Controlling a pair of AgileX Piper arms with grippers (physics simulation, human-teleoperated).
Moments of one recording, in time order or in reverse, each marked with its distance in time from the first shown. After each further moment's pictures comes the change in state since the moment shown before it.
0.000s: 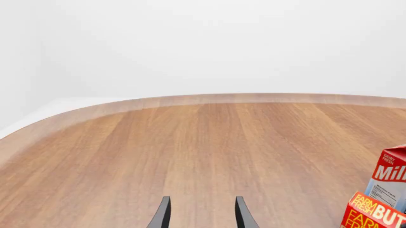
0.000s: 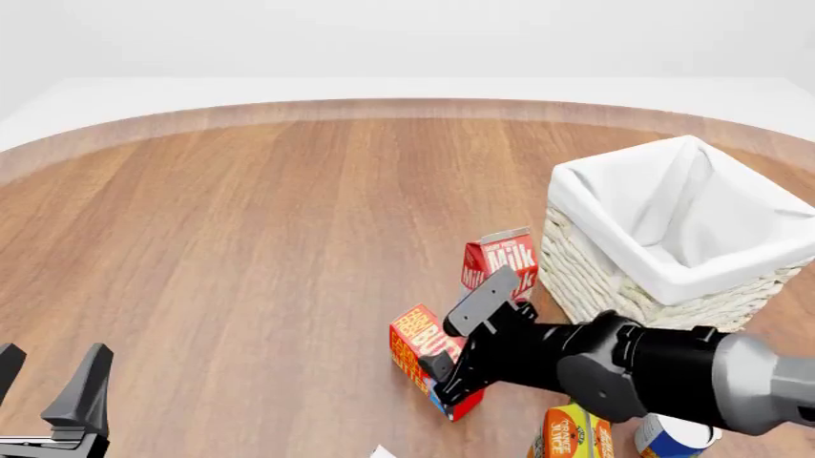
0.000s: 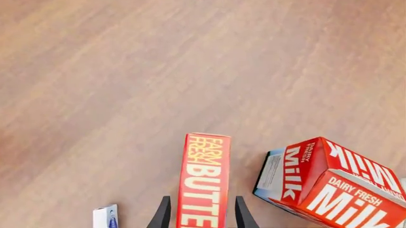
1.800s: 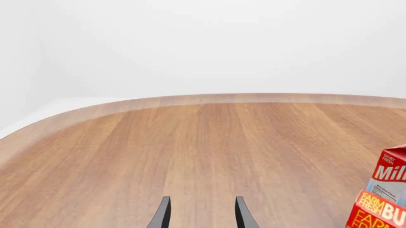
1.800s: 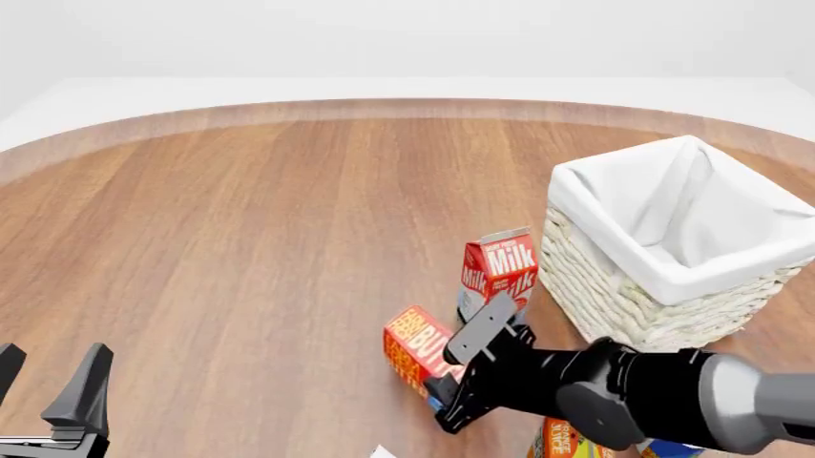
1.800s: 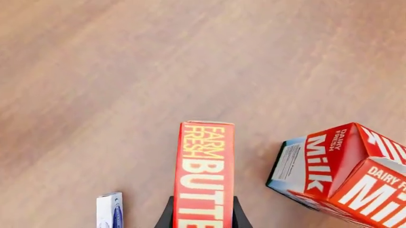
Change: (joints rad) left arm 0.000 0.000 0.000 0.000 0.000; right arm 0.032 0.029 0.075 -0.074 0.007
